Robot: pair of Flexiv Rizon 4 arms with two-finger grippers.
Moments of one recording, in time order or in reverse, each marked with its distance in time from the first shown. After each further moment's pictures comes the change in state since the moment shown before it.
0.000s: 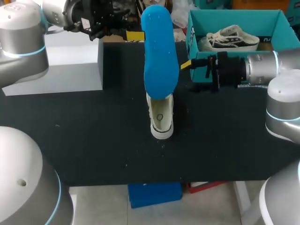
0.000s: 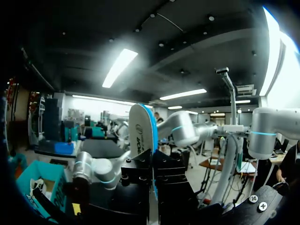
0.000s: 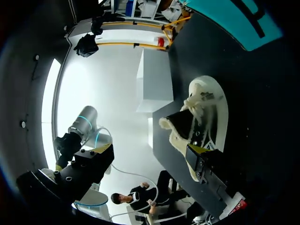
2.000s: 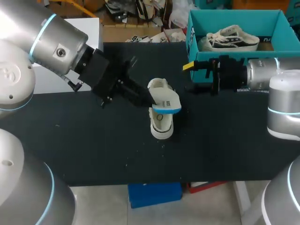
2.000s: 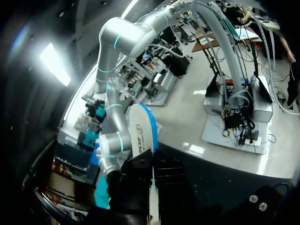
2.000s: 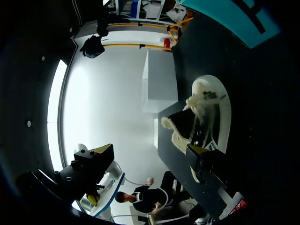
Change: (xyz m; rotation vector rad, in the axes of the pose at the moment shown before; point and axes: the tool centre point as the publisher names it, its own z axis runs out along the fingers) left arm 0.044 0.127 0.053 -0.761 -0.059 0.884; right arm -0.003 -0.003 -0.001 -0.005 0.056 -0.003
